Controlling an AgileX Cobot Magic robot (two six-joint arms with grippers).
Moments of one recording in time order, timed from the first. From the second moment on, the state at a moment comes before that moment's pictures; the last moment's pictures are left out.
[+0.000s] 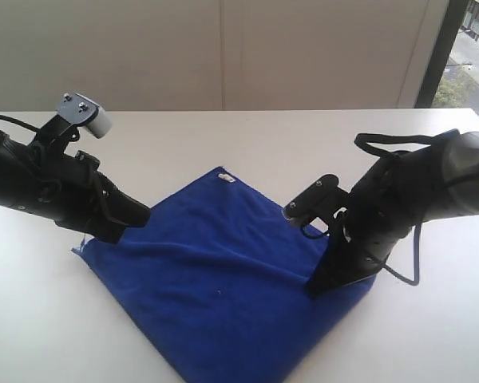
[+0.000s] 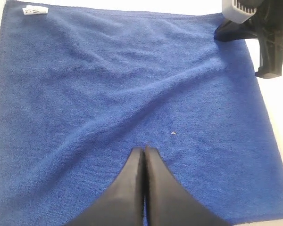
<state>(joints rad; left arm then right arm) -0.31 1.47 -0.85 -1.07 0.67 1.31 0.34 1.84 -0.93 -0.40 0.49 0.14</state>
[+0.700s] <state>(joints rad) -0.31 1.47 -0.85 -1.07 0.69 1.33 0.58 1.72 -0.81 -0.13 0.64 0.14</state>
